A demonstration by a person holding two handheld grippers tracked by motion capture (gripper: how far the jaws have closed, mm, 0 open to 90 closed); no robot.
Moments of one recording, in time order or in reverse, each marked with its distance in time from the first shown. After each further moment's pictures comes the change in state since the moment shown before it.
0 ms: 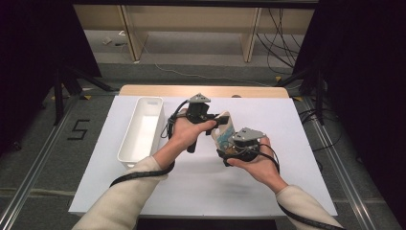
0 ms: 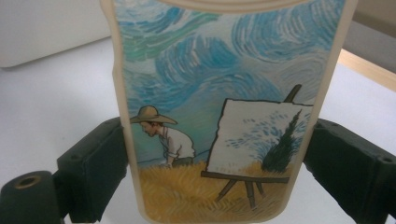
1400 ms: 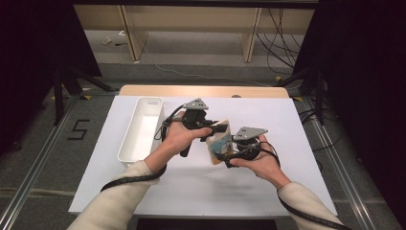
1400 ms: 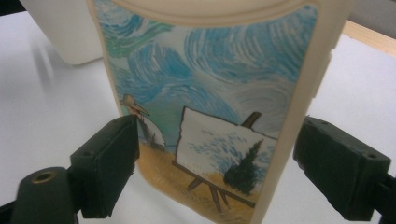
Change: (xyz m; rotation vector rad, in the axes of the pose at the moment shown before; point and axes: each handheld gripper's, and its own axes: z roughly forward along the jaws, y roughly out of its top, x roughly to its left) left arm -0.007 -0.010 -0.016 0.064 -0.114 0.102; right arm -0.009 -0.002 0.005 -0.003 0.225 -0.010
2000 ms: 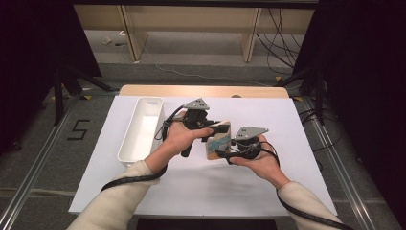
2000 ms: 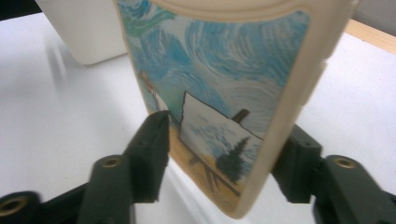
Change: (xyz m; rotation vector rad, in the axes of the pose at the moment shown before) left arm -0.003 0.002 0.000 -0.013 -0.021 0.004; right arm -0.002 0.000 -0.001 -0.001 0.037 -0.012
